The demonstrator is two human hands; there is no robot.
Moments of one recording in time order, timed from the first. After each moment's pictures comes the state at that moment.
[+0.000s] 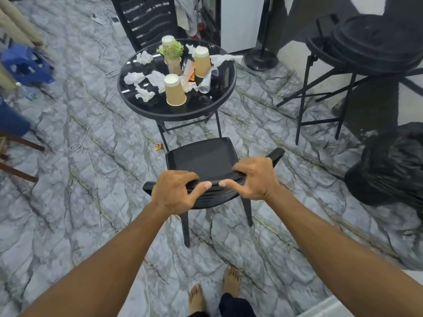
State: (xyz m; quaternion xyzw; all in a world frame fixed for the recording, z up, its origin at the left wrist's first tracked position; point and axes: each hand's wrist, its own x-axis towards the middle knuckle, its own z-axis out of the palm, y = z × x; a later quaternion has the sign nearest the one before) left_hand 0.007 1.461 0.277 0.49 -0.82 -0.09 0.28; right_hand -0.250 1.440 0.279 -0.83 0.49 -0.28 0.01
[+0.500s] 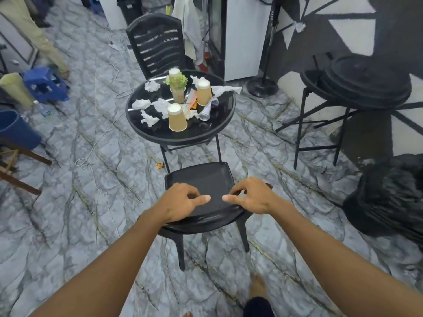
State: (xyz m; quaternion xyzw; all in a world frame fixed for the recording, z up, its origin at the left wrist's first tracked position) left_hand -0.015 1.431 0.323 0.59 -0.71 -0.37 0.09; right_hand -0.281 1.412 0.315 -0.79 0.51 -0.10 0.32
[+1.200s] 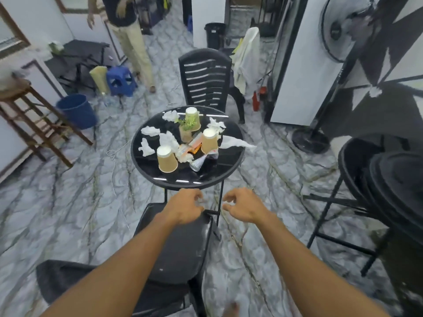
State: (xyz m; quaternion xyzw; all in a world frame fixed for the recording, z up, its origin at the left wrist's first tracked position) left_hand -0.208 1.199 0.355 0.77 -0.55 -0.29 0.11; right_hand -0.404 1.105 0.360 -0.83 0.45 0.00 0.33
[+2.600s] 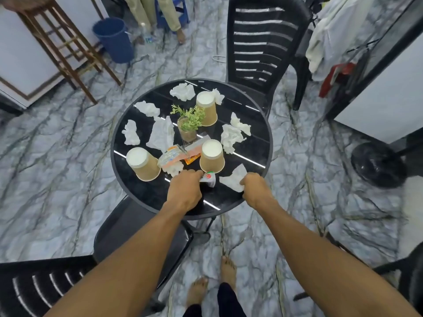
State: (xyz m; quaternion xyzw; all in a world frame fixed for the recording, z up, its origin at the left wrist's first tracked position) left_hand -0.171 0.925 0.263 0.90 -0.40 -0.17 0.08; right_hand -0.308 0.757 0.227 -0.89 0.36 0.15 0.22
